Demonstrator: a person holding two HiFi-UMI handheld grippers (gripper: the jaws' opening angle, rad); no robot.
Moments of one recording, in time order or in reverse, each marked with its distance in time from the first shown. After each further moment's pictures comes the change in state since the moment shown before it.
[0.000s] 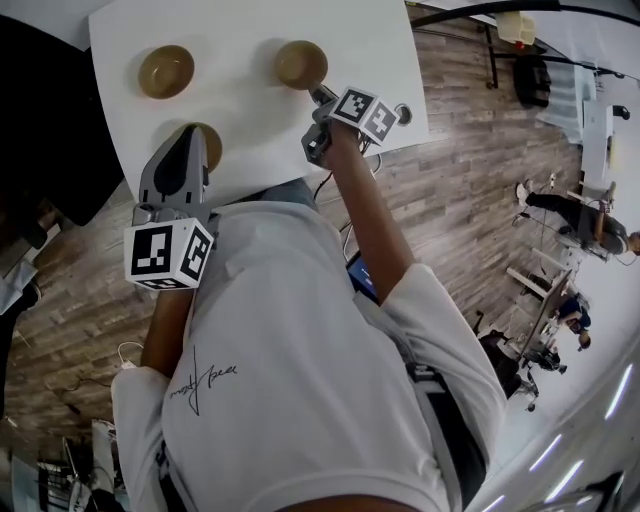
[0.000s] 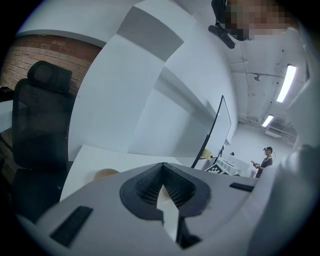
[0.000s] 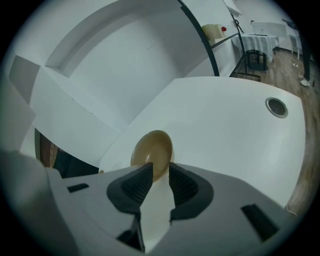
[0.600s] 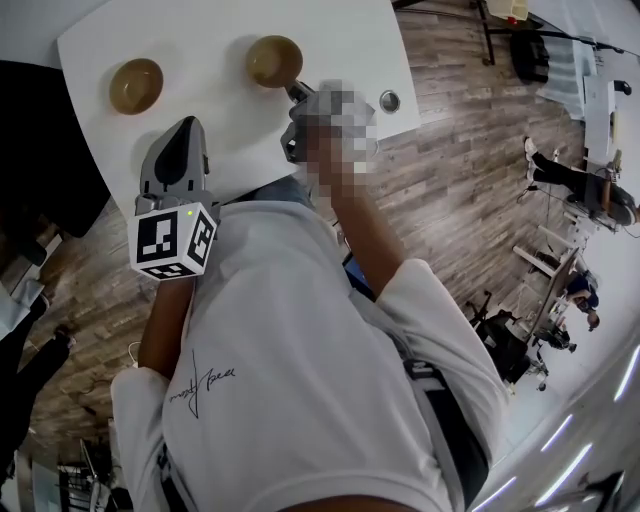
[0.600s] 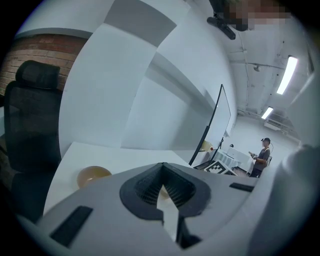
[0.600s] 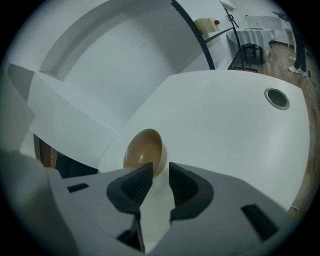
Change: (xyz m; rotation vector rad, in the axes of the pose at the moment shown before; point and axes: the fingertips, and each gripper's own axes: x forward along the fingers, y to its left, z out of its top) left arm 0.050 -0.029 -0.017 0.050 0.079 -0.007; right arm 0.006 -0.015 -0.005 0.057 0.022 0.006
